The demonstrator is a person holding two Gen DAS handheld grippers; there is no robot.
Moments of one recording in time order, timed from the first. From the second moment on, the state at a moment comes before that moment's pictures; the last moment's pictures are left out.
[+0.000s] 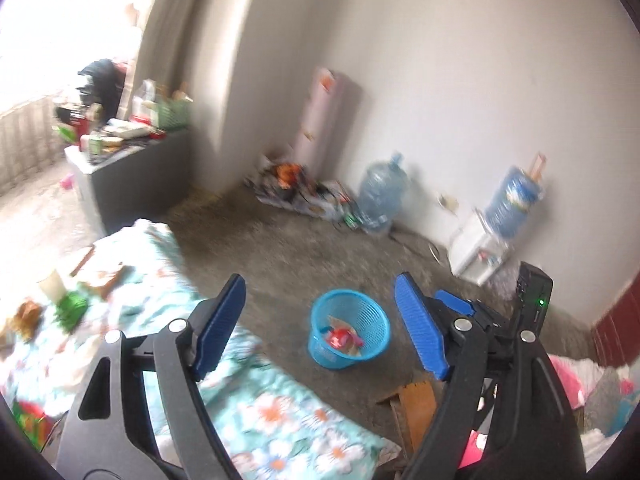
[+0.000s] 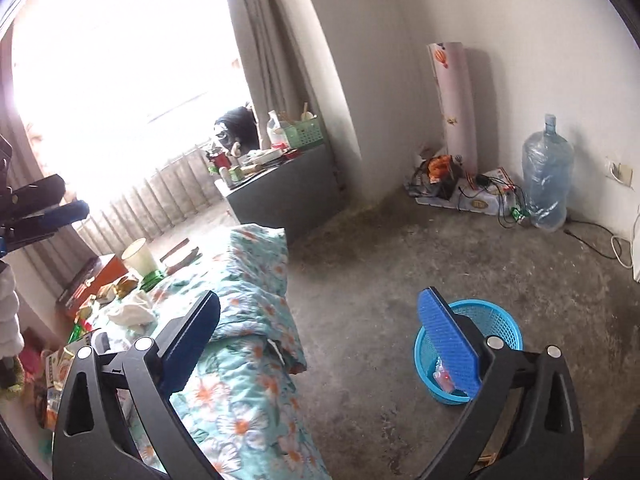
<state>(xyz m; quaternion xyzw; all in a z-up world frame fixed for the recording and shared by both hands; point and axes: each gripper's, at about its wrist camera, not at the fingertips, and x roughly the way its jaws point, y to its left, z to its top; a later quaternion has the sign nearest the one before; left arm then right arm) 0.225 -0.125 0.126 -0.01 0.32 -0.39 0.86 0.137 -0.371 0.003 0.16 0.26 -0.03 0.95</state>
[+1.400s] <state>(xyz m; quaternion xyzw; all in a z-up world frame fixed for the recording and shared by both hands) 0.124 0.186 -0.072 -0.35 0.36 -0.14 0.85 0.173 -0.166 0.002 0.18 0.37 0.19 0.89</state>
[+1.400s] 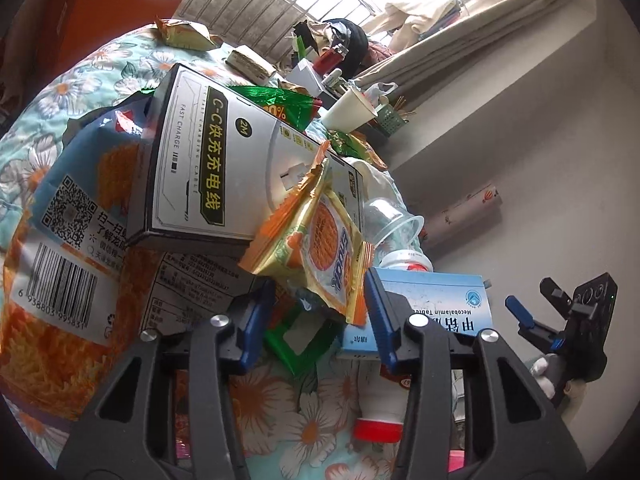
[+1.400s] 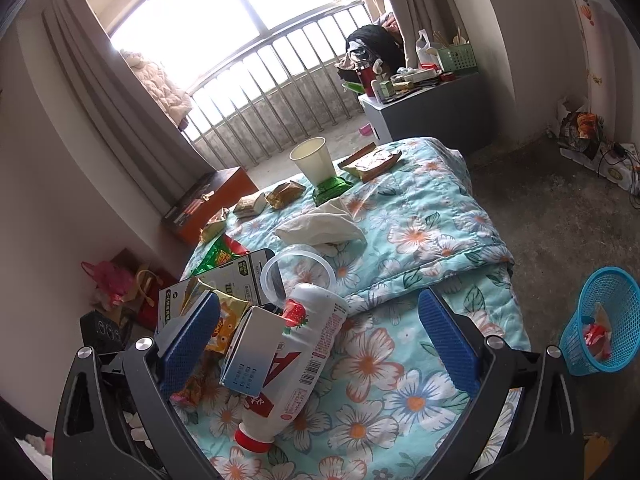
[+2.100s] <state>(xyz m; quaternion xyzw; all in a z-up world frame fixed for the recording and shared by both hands) 0.106 0.196 -0.074 -0.37 0.32 -0.16 0.86 0.172 -0.106 -0.047 0.26 0.45 0.26 0.81</state>
